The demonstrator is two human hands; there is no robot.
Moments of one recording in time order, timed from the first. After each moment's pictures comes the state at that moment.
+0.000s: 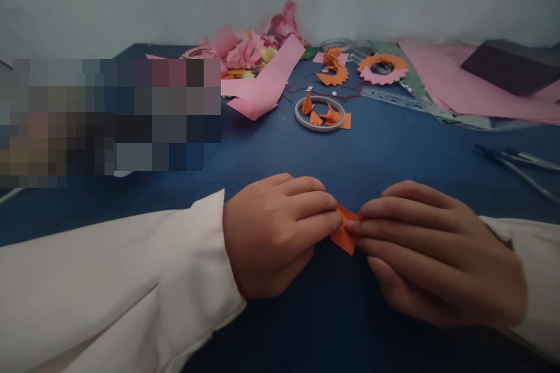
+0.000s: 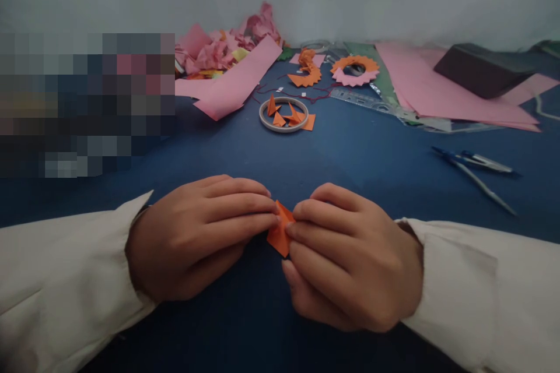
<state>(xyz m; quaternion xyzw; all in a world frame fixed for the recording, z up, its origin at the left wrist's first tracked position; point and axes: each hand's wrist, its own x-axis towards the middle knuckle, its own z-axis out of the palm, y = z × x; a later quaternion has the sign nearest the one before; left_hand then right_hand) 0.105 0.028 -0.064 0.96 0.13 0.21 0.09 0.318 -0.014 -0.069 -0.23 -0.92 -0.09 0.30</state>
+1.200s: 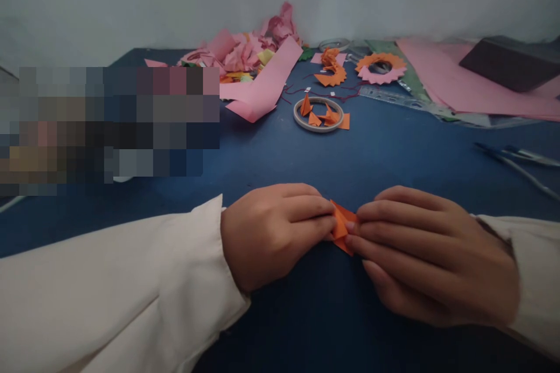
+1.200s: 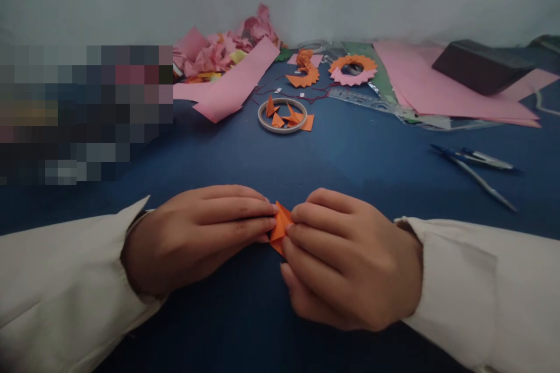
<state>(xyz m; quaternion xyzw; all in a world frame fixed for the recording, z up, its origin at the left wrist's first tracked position) 0.113 0.027 -0.067 0.94 0.14 0.30 0.08 0.317 -0.014 -0.069 -0.21 -0.93 -0.08 0.29</state>
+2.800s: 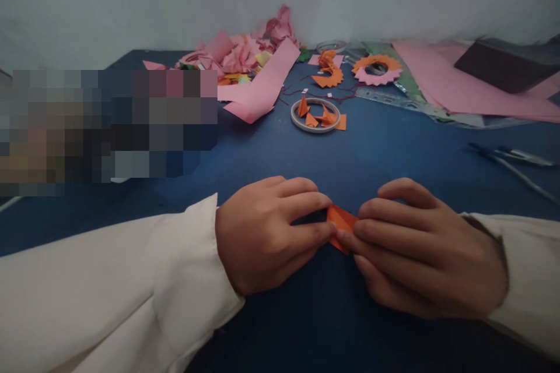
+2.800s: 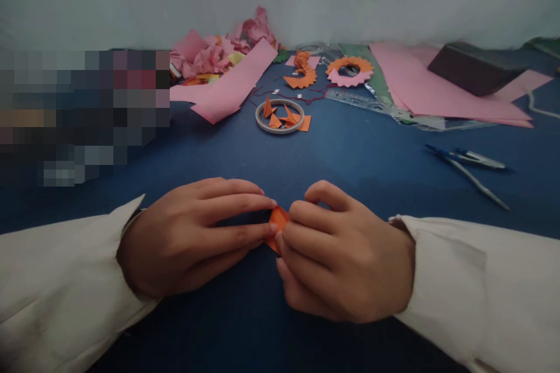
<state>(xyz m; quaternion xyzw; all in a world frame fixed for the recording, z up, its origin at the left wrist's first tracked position) 0.104 0.028 -0.061 0.97 0.14 0.21 0.05 0.317 -0.012 -0.065 -0.21 -0.94 -0.08 0.26</state>
